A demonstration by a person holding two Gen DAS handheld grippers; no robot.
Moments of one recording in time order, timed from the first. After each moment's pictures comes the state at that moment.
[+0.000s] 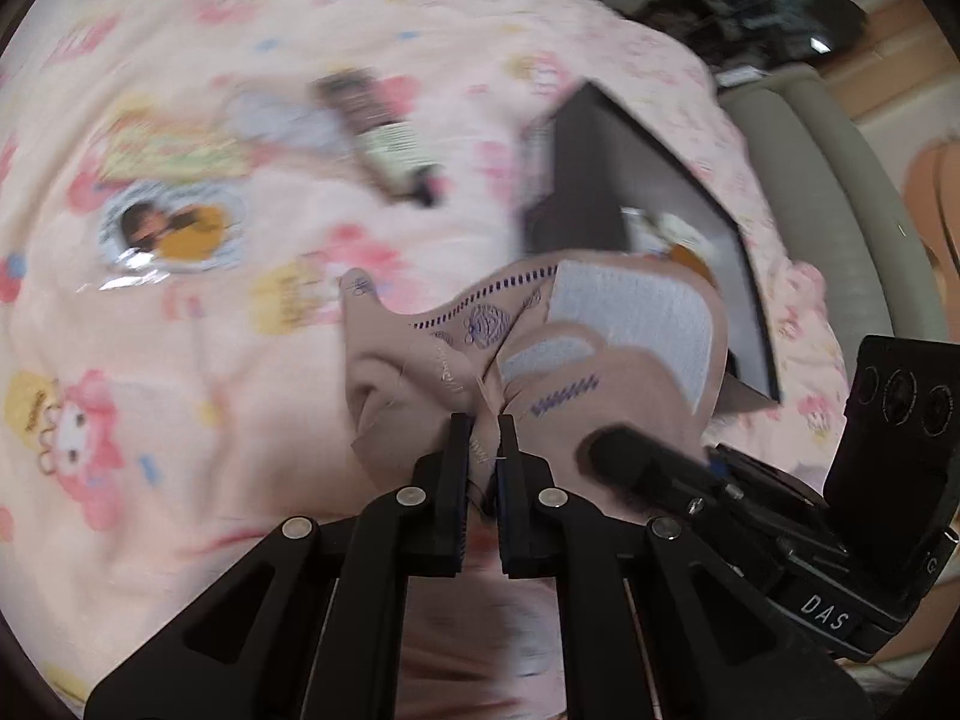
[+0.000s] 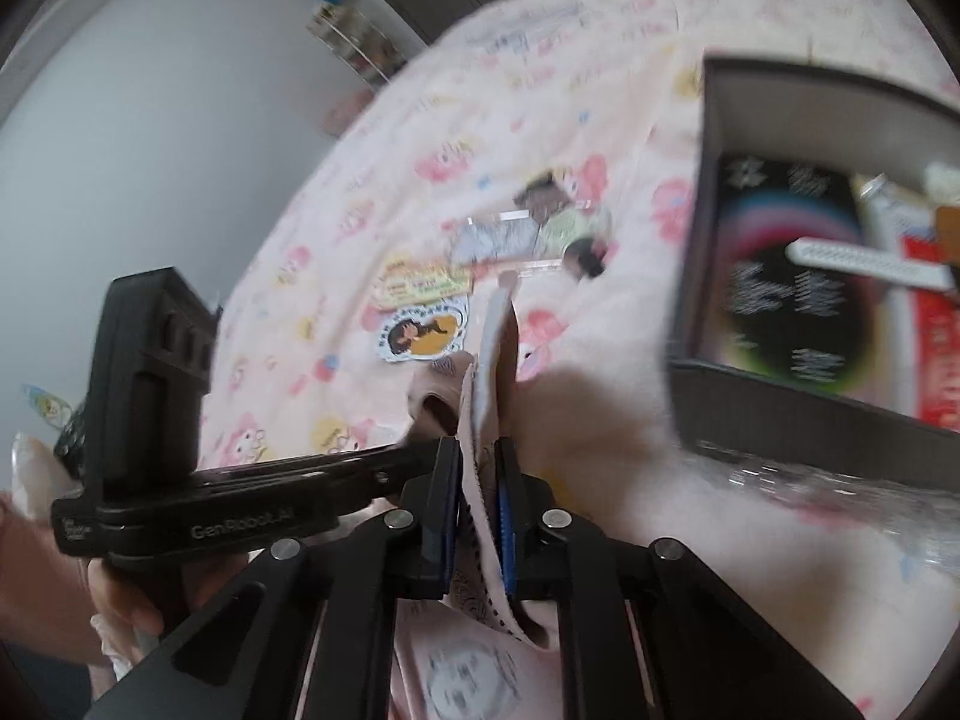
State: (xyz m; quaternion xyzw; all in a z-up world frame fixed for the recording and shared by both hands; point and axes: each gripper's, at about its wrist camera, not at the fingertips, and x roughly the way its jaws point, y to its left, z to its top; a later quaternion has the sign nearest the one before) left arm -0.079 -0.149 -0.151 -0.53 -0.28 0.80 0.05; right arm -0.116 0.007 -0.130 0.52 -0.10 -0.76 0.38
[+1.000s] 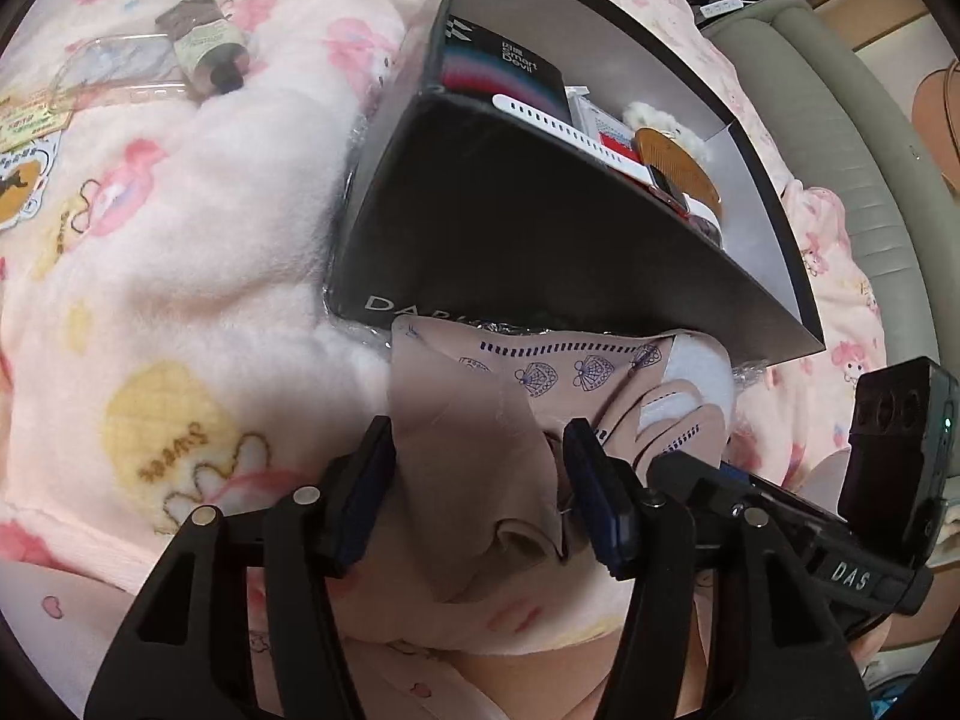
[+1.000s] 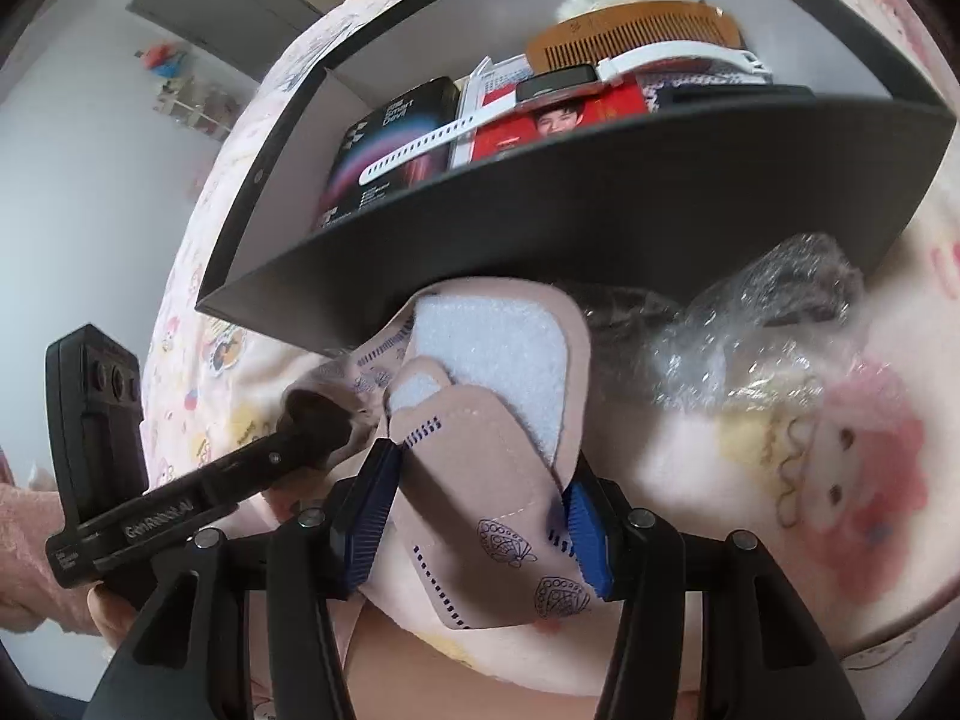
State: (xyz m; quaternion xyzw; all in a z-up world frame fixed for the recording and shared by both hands) left arm -0.108 -0.046 -0.209 -0.56 -0.25 0.78 0.06; right arm -0.134 0.156 -0.203 0.59 -0.17 -0.76 0.23
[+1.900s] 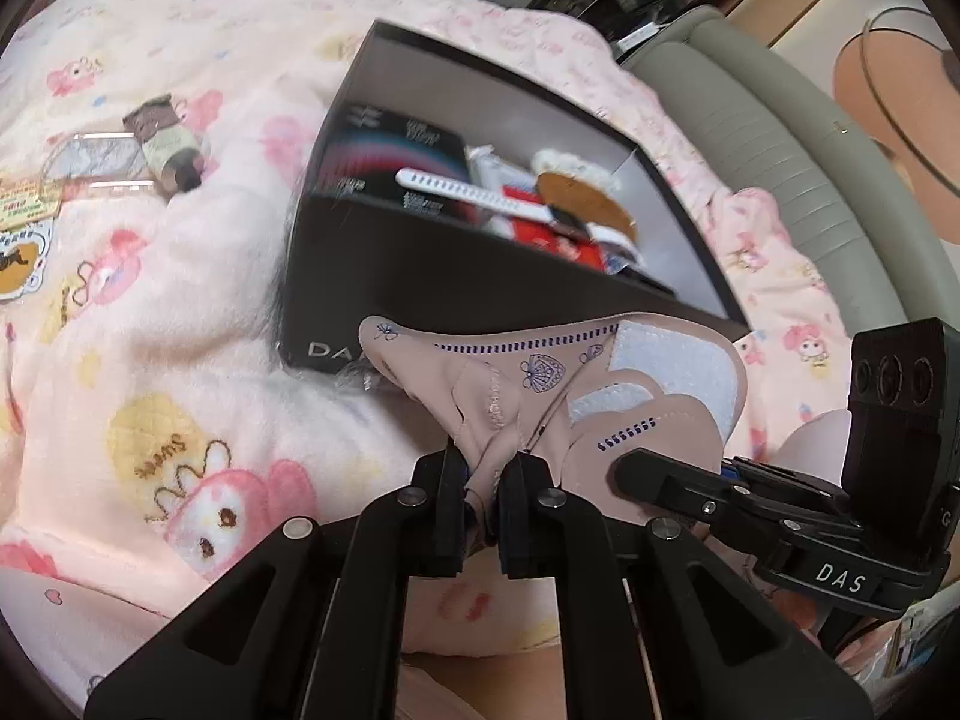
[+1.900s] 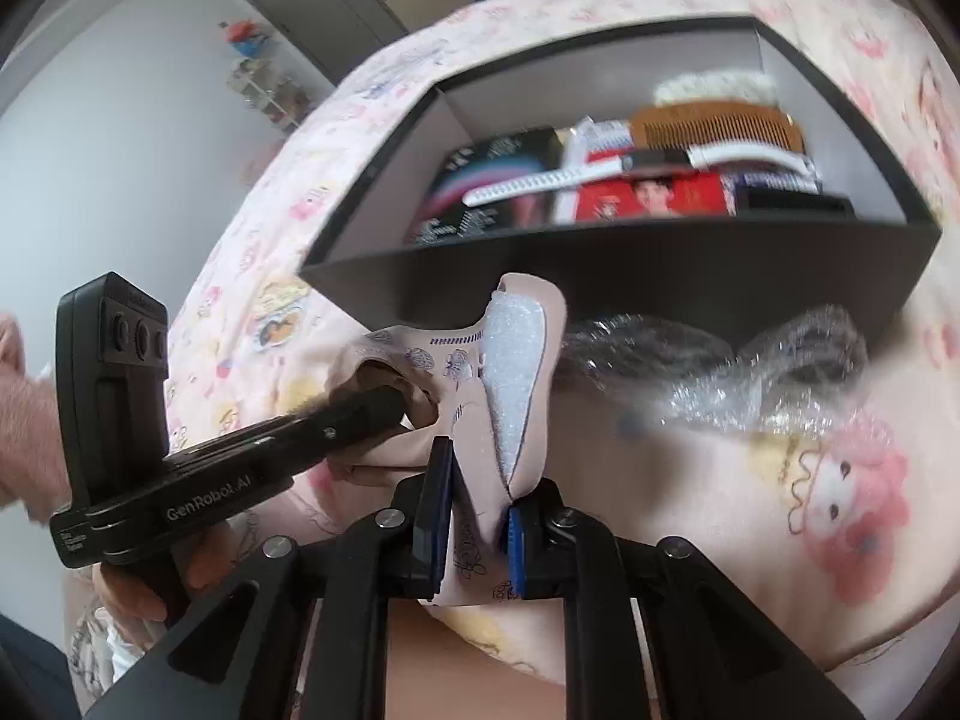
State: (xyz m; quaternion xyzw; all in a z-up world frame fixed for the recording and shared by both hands) left arm -0.085 -0.028 -0.174 -0.48 -0.22 0.84 0.11; right arm -0.098 0.152 -0.161 0.51 -0.11 -0.80 0.29
